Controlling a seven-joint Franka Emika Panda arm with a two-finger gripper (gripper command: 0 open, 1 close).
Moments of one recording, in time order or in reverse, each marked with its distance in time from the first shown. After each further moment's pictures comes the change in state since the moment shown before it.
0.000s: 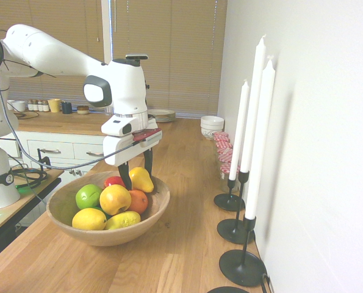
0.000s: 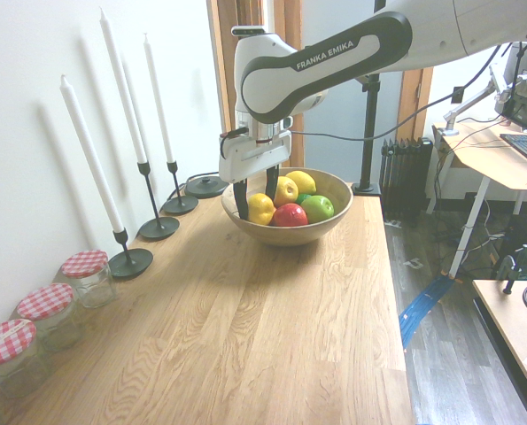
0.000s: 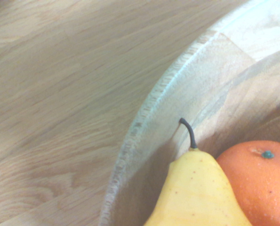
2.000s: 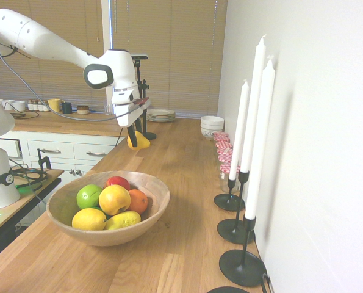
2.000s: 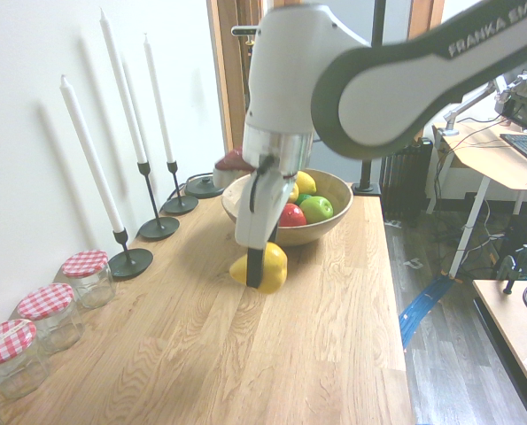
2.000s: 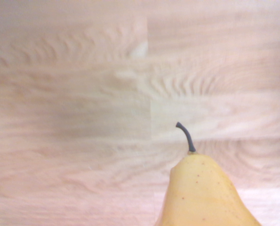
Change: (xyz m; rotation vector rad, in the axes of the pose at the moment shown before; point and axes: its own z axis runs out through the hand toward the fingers) arm -0.263 0.000 -0.015 0.105 0.026 -0.402
